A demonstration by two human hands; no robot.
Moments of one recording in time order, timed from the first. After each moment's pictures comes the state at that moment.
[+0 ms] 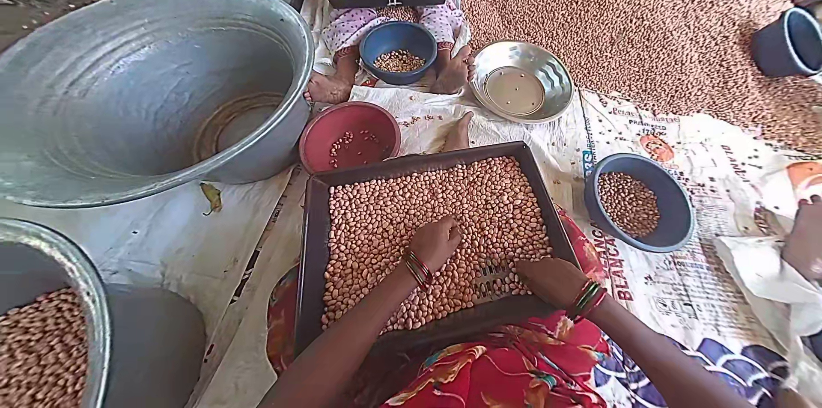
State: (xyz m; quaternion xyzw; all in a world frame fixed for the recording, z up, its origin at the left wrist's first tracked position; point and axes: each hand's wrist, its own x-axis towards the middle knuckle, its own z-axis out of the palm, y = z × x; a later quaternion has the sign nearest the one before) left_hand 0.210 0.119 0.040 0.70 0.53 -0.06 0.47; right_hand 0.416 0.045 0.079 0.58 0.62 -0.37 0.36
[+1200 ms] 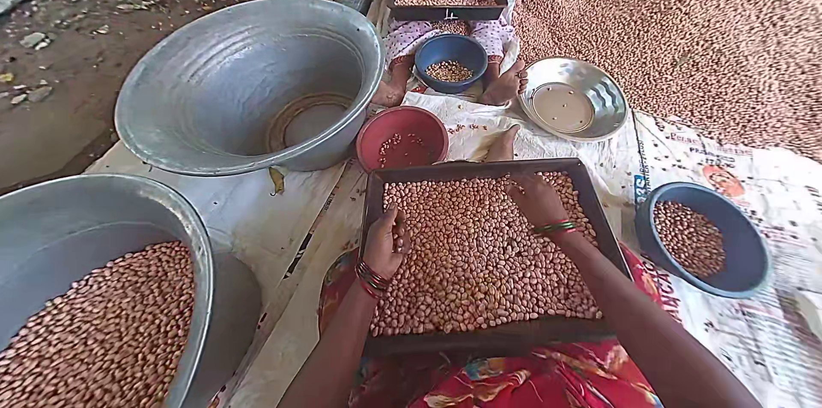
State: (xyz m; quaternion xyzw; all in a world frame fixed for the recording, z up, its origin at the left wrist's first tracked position) left_hand 0.082 0.110 0.017 0.14 0.53 0.52 0.65; right_hand 0.349 0.160 0.065 0.71 0.65 -0.26 -0.07
